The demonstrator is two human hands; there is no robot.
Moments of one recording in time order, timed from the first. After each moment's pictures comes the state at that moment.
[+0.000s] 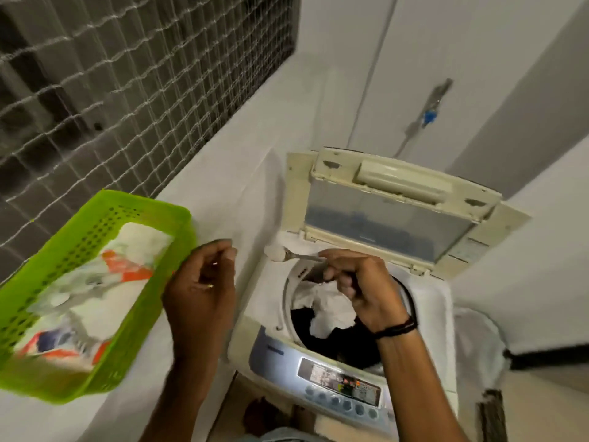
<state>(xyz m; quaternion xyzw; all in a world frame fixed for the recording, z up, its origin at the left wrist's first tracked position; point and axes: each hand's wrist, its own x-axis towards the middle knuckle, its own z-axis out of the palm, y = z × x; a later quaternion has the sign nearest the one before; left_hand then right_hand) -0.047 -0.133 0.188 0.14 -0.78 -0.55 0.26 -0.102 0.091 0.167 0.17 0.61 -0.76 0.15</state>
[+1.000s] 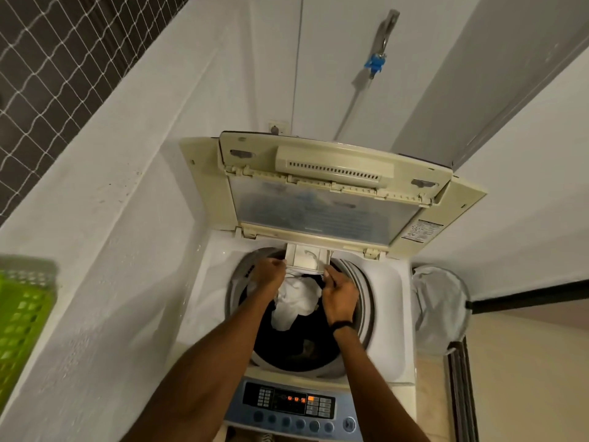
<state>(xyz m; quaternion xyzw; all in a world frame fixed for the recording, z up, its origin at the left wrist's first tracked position) -0.257 0.073 -0.163 0.26 -0.79 -0.50 -0.24 -0.152 0.218 -0.078 0.26 0.86 -0.44 -0.08</state>
